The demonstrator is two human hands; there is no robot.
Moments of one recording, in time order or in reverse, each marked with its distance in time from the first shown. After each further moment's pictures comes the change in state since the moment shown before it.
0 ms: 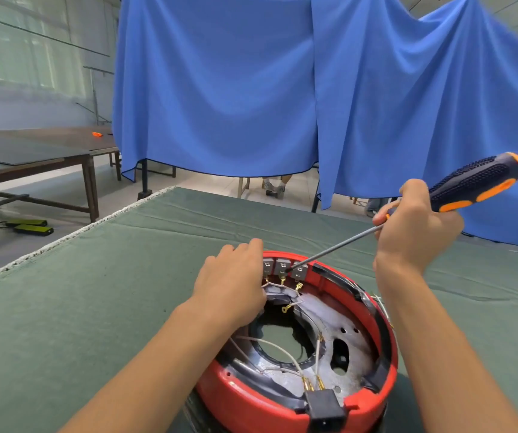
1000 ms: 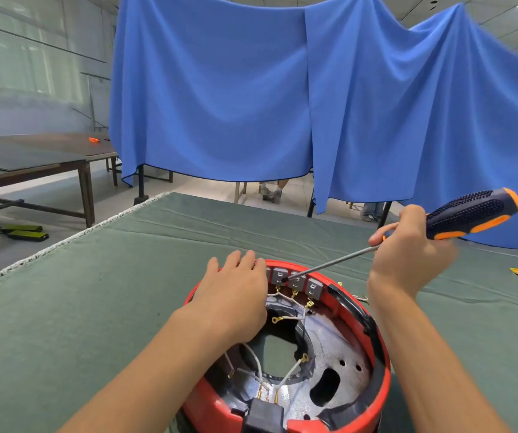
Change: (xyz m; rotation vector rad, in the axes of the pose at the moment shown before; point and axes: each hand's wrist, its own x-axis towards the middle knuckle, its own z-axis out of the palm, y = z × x) left_hand -0.010 0.010 -0.003 0.228 -0.207 0.121; right_hand -0.012 -0.002 -0.018 0.043 0.079 -0.039
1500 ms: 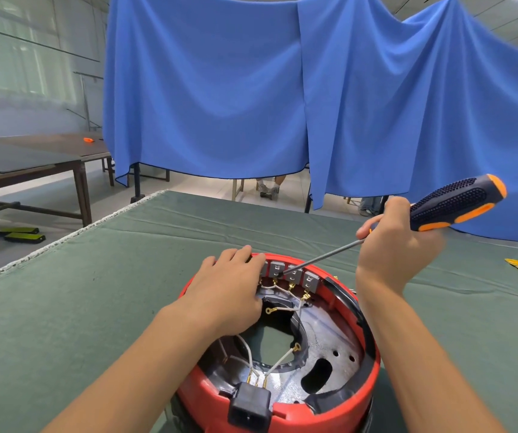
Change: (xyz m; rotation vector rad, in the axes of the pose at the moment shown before) left_hand 0.006 -0.004 0.003 -0.116 0.036 0.036; right_hand -0.006 -0.003 0.001 0.048 -0.075 -0.036
